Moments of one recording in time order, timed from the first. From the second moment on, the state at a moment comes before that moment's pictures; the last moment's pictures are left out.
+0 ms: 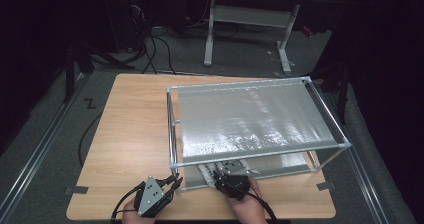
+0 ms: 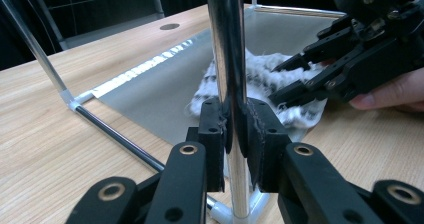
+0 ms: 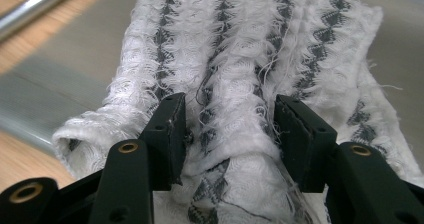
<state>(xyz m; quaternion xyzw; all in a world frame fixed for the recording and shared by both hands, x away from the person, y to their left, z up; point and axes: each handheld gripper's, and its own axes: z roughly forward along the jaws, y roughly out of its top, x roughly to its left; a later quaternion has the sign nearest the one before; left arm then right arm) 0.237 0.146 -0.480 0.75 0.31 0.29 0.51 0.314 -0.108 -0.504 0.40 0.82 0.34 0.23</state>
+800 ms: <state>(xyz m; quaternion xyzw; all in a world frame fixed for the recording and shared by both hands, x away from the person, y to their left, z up) 0.238 0.144 -0.480 0.75 0.31 0.30 0.50 0.297 -0.044 -0.502 0.32 0.85 0.36 0.21</state>
